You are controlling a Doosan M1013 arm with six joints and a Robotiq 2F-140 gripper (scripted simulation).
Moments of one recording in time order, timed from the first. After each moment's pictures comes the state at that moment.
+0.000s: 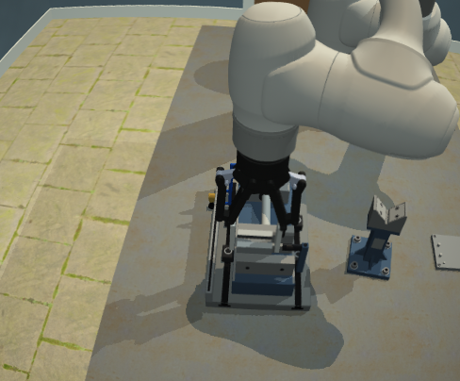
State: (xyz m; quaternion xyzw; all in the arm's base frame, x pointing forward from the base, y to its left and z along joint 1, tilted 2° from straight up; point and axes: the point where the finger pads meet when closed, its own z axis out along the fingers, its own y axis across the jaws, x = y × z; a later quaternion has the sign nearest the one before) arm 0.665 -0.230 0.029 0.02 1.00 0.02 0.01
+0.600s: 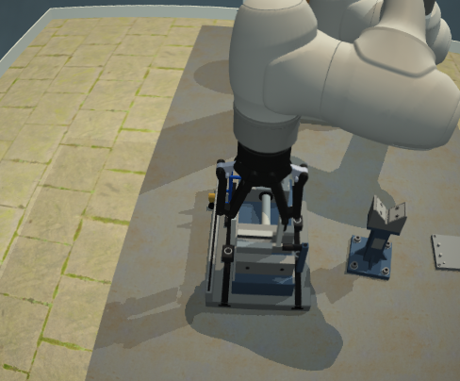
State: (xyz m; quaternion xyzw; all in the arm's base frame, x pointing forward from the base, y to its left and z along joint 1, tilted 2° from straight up) arm 0.665 -0.230 0.045 0.02 1.00 0.02 0.01
